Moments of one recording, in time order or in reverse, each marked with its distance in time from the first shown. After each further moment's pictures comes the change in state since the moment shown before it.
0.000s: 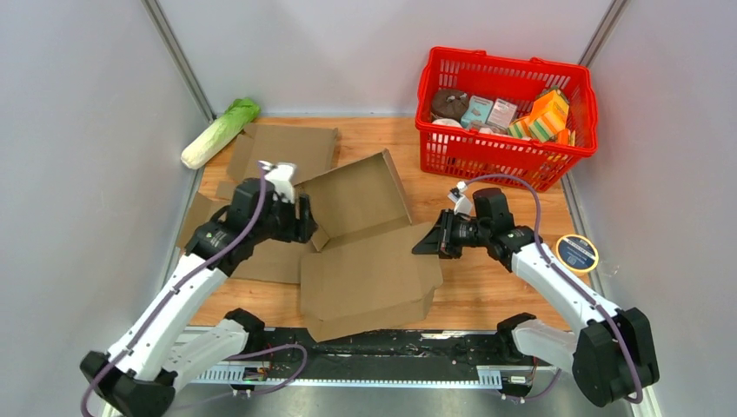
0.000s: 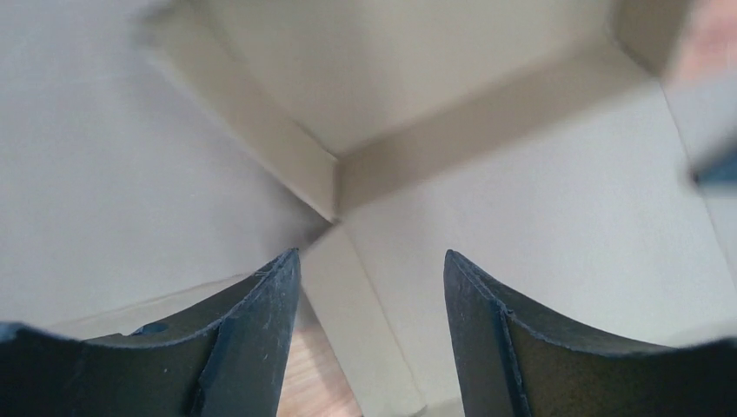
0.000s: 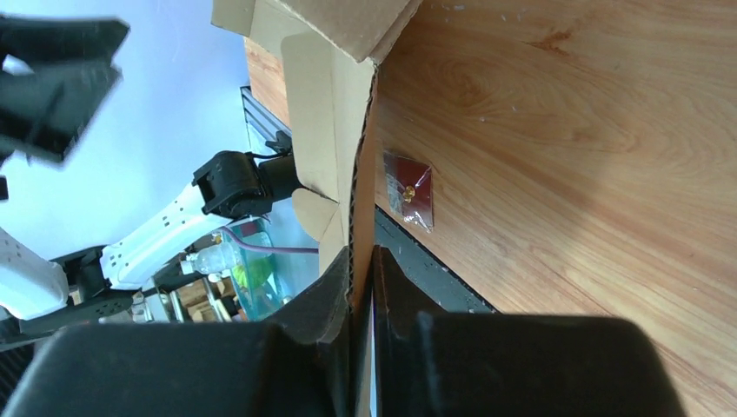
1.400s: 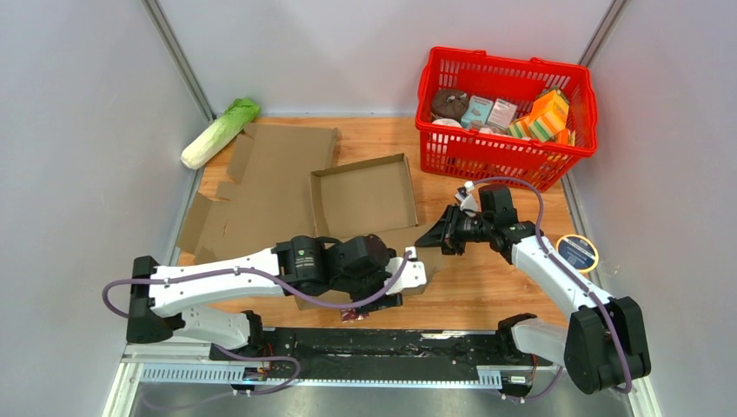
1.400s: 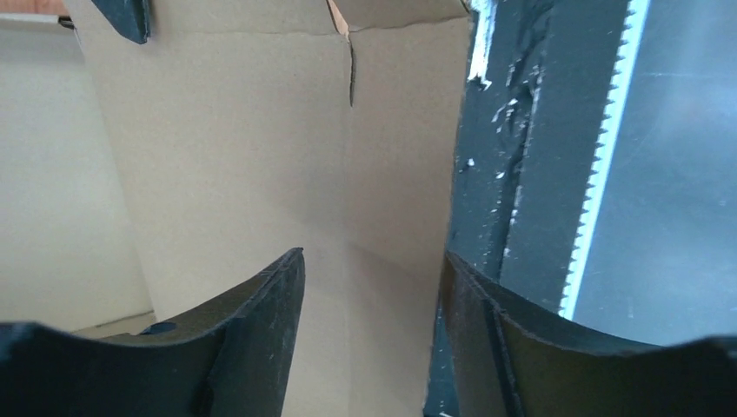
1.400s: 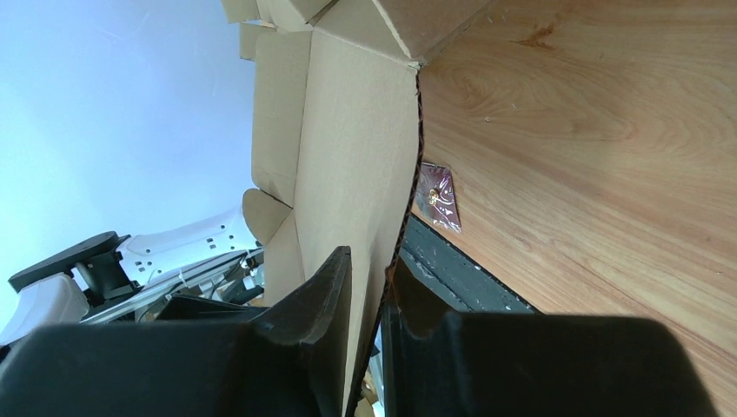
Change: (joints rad) left arm -0.930 0.359 0.235 -0.058 -0.013 0.471; right arm -0.091 0.085 0.013 0.004 -0.069 0.119
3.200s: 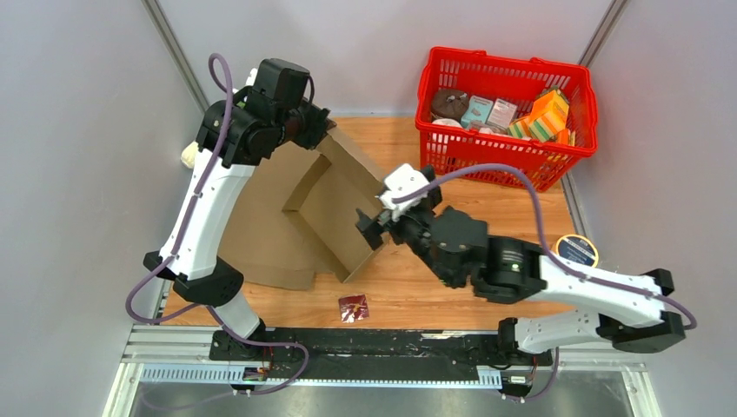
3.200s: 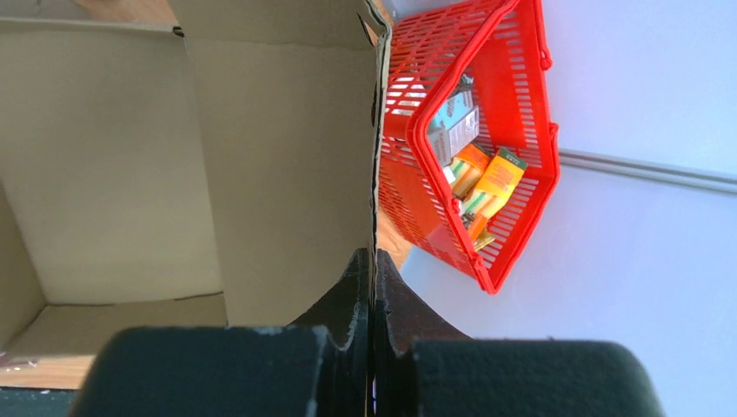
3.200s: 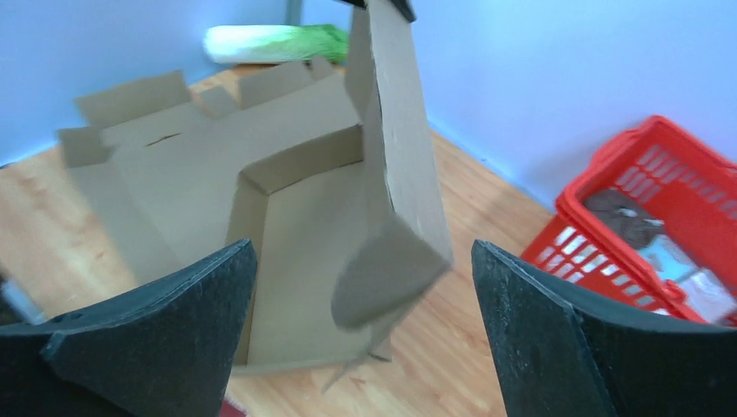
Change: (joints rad) left arm 0.733 0.426 1.189 -0.568 -0.323 -1.521; right arm 1.122 -0.072 0.673 -0.029 1.524 -1.052
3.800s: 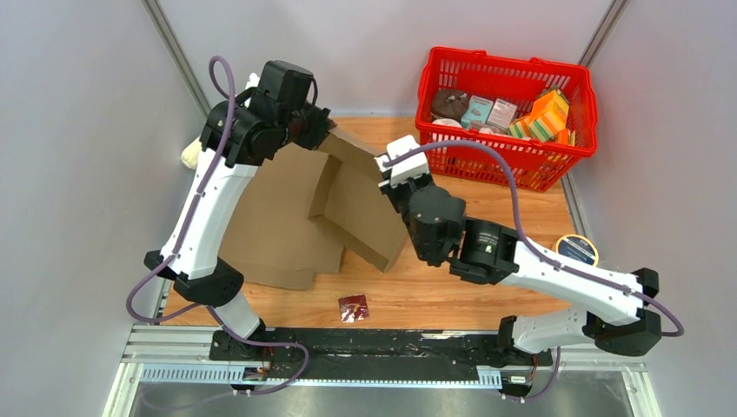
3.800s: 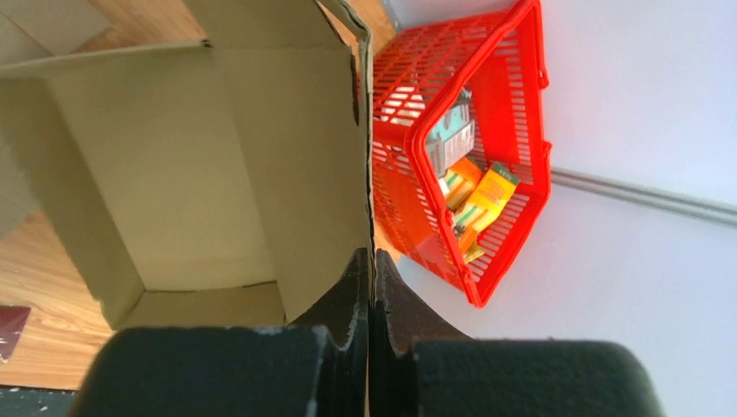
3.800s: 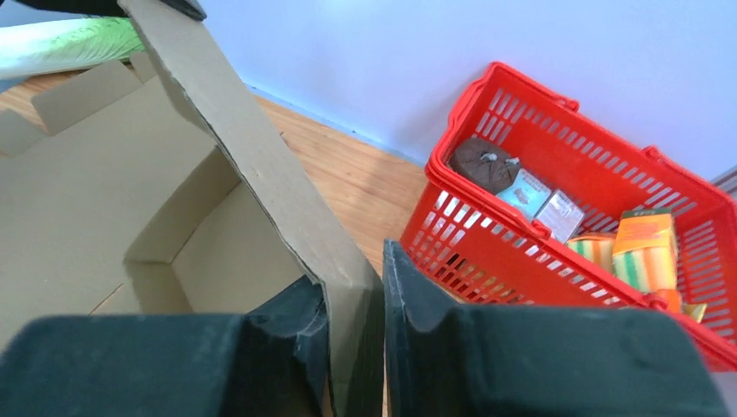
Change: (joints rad) left arm 0.000 0.003 -0.013 -0.020 -0.039 -0.092; right arm -0.118 0.180 0.065 0.108 0.323 -0.098
